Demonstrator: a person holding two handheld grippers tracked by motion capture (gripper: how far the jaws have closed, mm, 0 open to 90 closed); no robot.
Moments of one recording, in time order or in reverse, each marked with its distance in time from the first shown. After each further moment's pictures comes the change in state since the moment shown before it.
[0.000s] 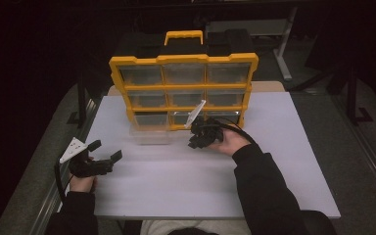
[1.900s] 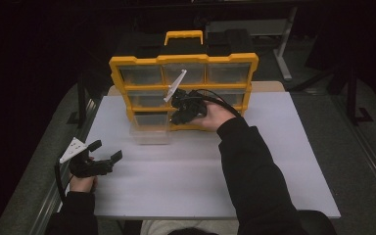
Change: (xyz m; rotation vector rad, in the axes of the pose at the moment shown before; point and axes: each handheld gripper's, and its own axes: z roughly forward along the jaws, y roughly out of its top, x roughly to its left) left arm 0.000 0.000 0.000 0.000 -0.009 -0.002; right arm -0.015 0.083 -0.038 -0.046 -0.031 -0.084
